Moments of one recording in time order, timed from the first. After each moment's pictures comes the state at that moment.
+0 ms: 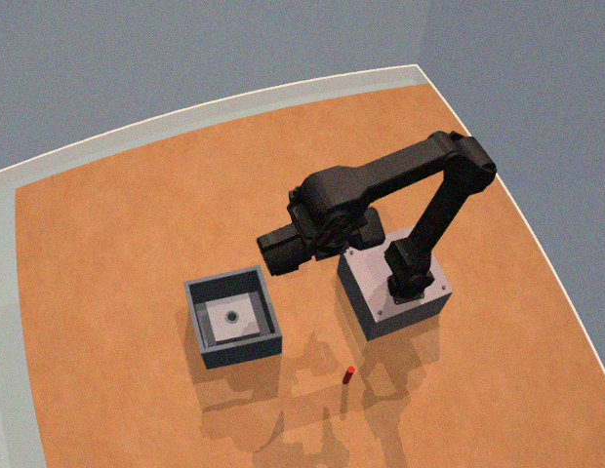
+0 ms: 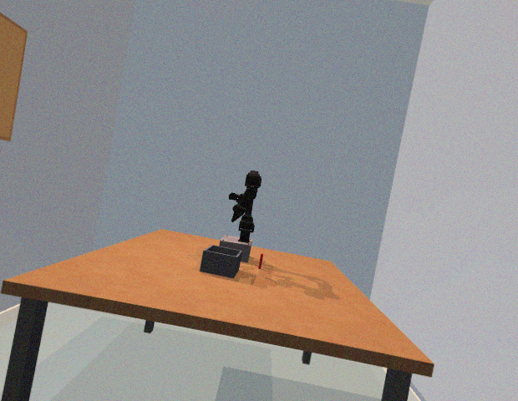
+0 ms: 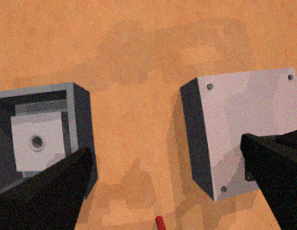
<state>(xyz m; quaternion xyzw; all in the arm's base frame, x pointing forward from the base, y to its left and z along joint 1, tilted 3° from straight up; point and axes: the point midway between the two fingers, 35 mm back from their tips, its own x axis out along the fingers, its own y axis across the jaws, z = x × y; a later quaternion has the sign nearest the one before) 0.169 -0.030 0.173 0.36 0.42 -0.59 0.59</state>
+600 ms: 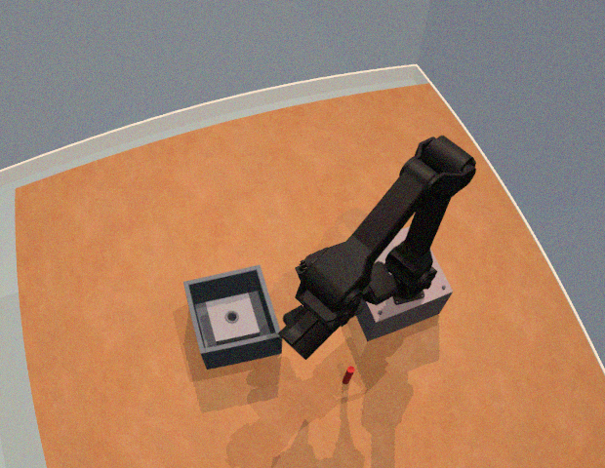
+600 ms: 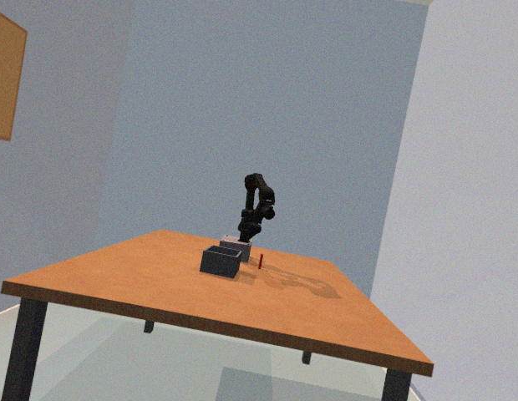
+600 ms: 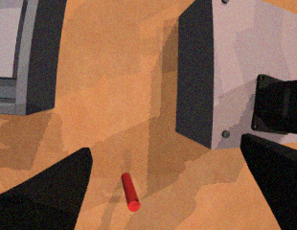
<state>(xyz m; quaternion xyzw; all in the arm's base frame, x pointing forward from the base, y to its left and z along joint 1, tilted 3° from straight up) 0.158 0.057 0.102 0.31 0.52 -0.54 0.58</state>
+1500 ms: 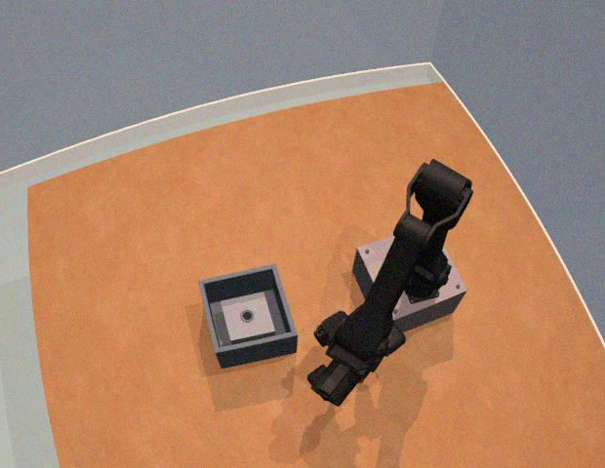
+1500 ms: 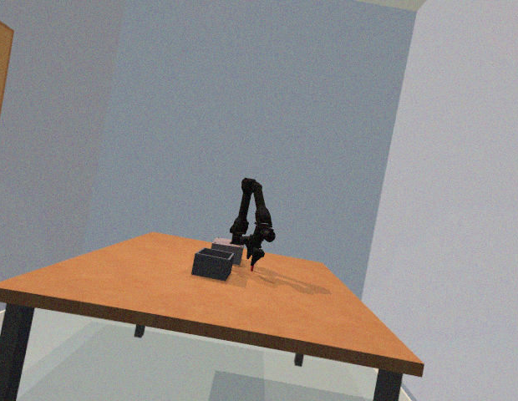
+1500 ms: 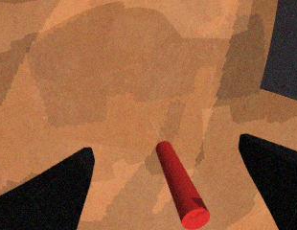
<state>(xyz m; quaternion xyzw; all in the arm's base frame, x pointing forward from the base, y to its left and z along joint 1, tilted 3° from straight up) 0.169 0.124 -0.014 0.33 0.57 -0.43 0.62</state>
